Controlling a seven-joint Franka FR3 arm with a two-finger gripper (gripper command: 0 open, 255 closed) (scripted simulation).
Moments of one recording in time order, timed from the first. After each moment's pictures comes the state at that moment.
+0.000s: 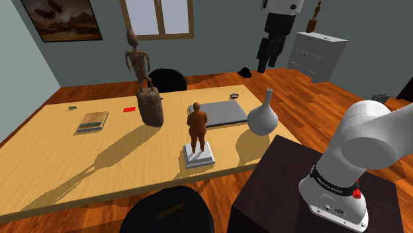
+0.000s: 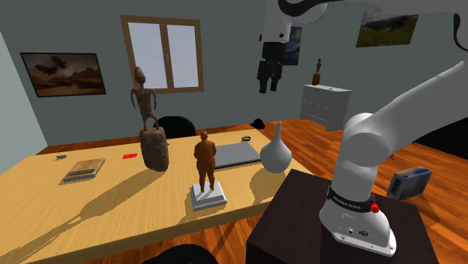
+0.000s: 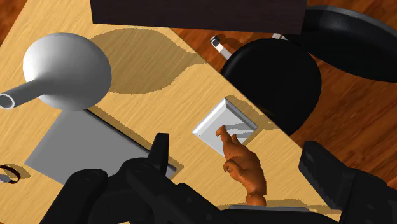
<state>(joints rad) -0.02 -0.80 -0.04 -2.37 0.02 1.62 -0.02</state>
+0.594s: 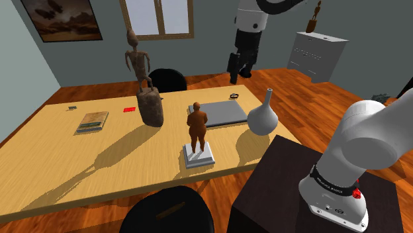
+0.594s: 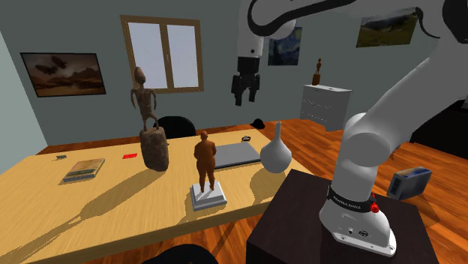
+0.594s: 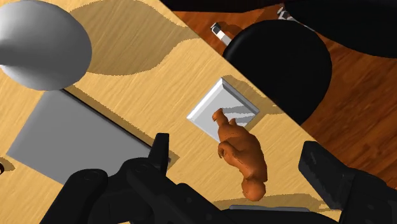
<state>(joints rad) 0.00 -0.58 0.05 -2.34 0.05 1.81 0.08</state>
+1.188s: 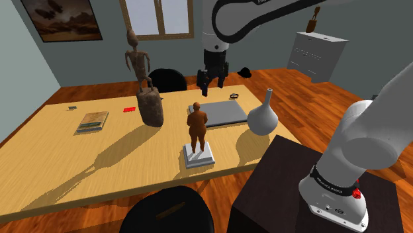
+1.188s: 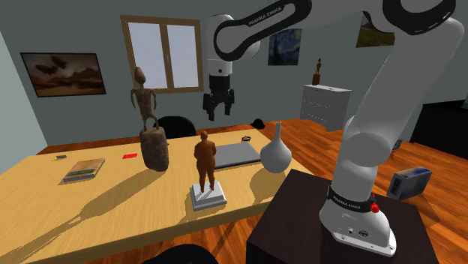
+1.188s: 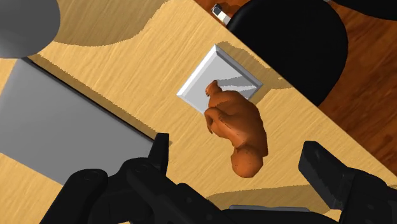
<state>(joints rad) 0.00 -0.26 0.14 -2.21 0.01 2.00 0.22</state>
